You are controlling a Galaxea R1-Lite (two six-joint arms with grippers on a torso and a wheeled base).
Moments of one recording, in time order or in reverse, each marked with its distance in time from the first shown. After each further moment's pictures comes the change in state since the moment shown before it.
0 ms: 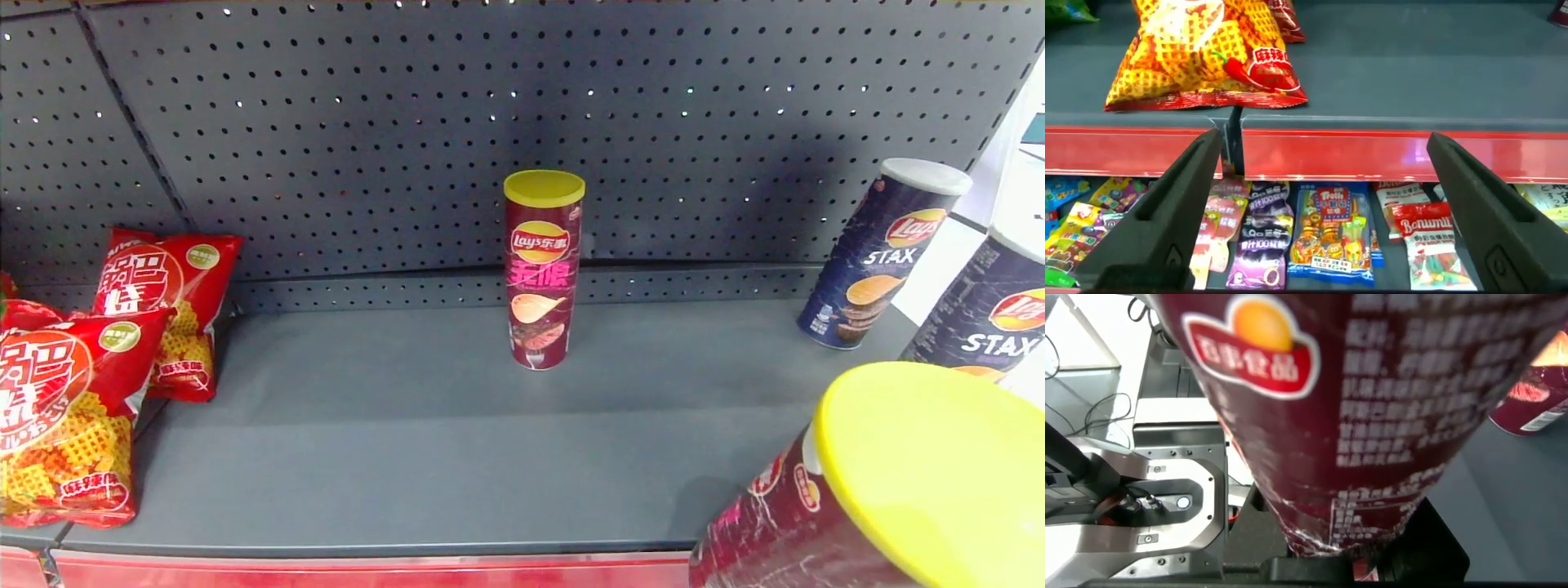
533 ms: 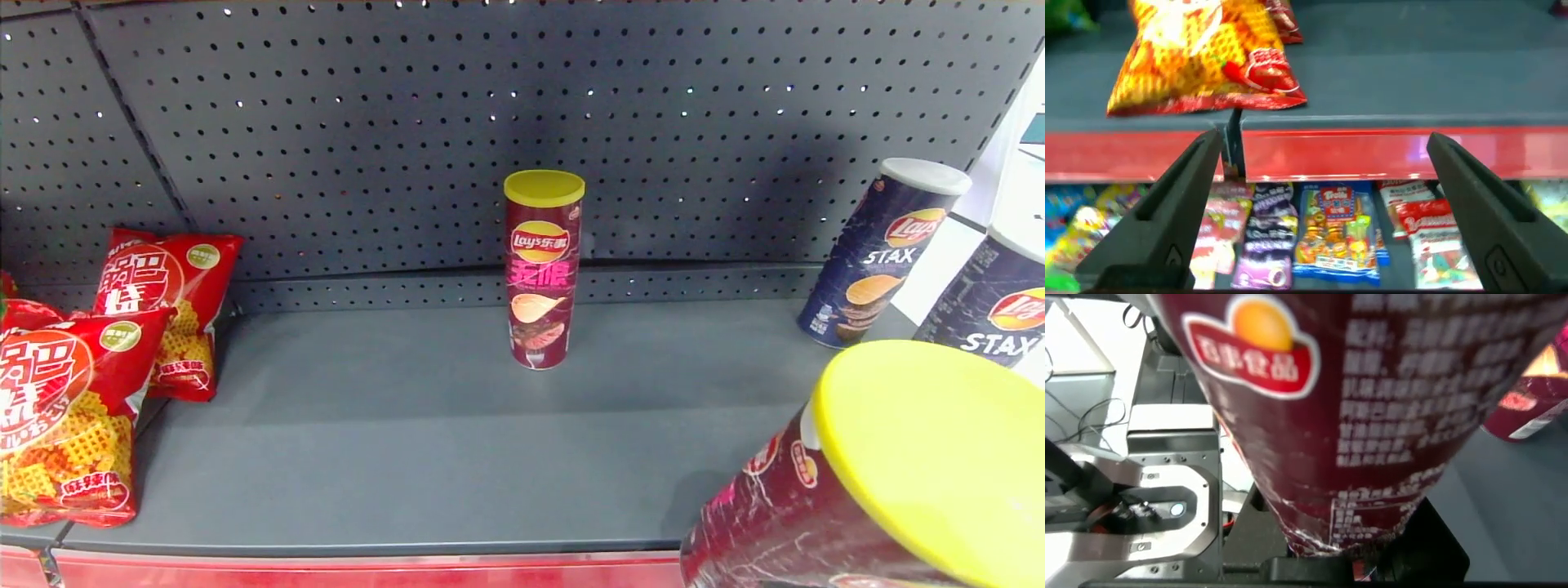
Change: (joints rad) left arm 0.001 0.000 0.000 -0.006 -0.036 0.071; right arm -0.001 0.012 -0.009 -0.030 -0.002 0.004
